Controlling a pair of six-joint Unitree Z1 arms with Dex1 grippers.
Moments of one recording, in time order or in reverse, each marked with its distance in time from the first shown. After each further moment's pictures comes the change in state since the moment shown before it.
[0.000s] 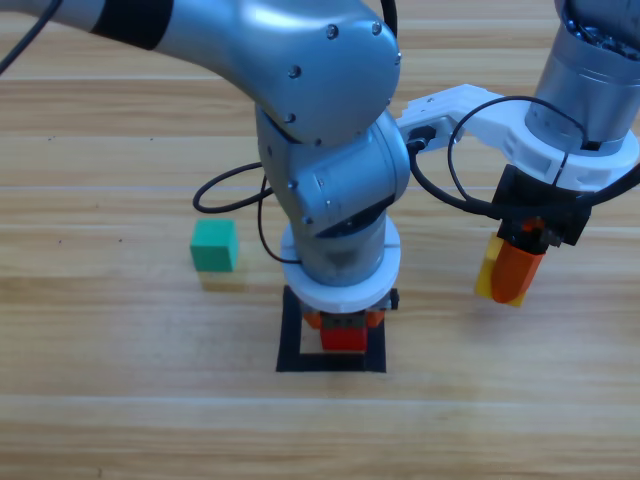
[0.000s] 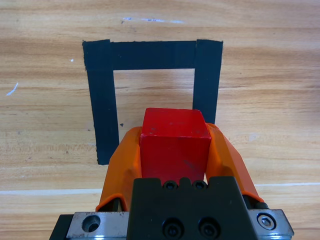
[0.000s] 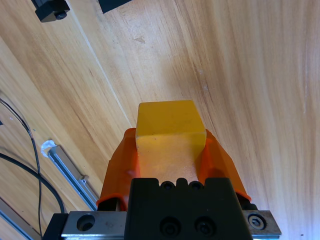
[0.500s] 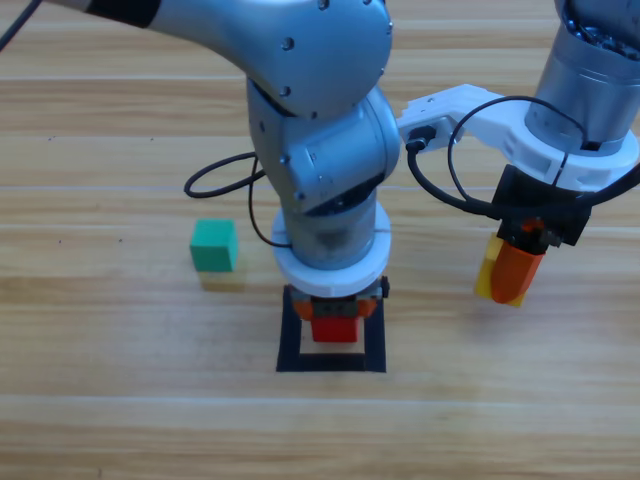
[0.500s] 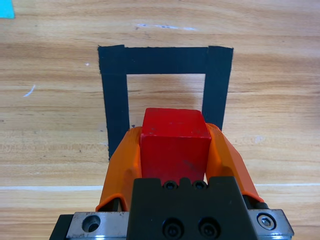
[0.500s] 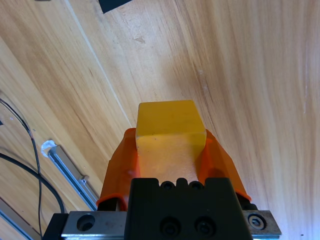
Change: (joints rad) arm 0 0.032 0.001 -0.038 0.058 -0.028 0.017; arm 1 0.000 0.000 0.000 0.000 0.000 0.000
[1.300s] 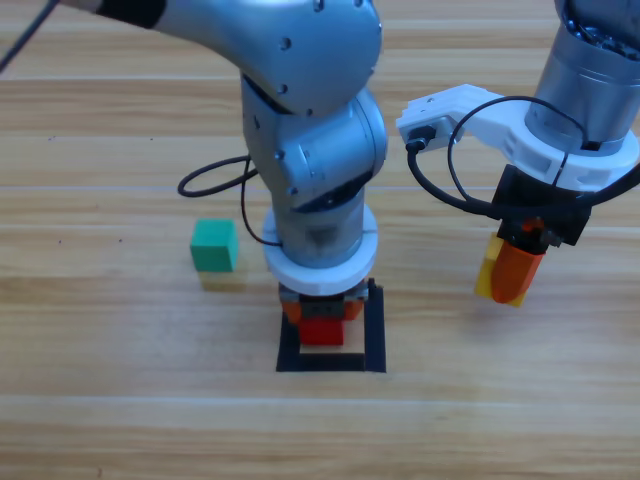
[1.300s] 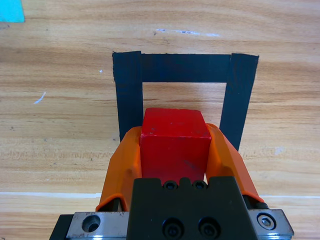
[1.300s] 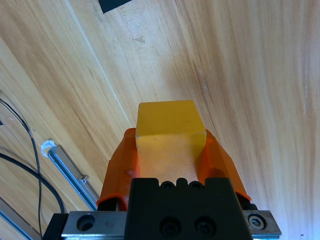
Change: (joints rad) arm 0 0.032 0.021 -0.001 0.014 -0.019 0.023; arm 1 0.000 0.000 0.000 0.000 0.000 0.000
